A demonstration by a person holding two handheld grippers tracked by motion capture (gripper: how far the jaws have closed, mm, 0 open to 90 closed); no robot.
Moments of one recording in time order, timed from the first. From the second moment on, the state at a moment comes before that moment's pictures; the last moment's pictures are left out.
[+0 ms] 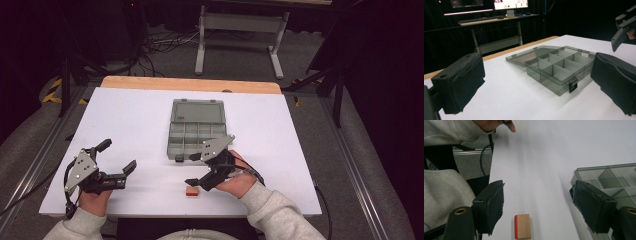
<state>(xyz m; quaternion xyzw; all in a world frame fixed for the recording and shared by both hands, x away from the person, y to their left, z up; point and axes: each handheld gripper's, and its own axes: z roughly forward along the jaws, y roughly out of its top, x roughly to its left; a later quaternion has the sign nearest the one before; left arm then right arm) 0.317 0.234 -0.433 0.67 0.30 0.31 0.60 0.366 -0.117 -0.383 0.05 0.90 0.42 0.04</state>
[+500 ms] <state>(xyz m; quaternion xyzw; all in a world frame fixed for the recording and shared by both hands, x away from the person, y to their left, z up) 0.317 0.234 -0.433 0.67 0.30 0.31 0.60 0.365 -0.102 -0.396 0.05 0.94 0.35 0.00</state>
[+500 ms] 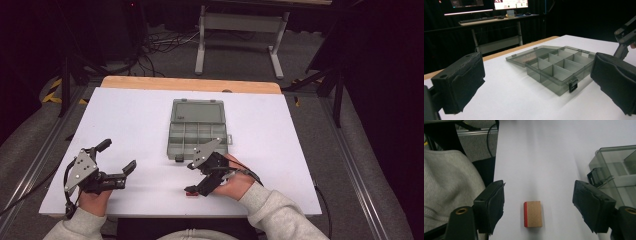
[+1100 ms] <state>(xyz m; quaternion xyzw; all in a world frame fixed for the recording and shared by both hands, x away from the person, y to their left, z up) 0.317 0.233 -0.433 0.67 0.30 0.31 0.60 0.364 -0.090 -0.413 0.05 0.96 0.27 -0.01</state>
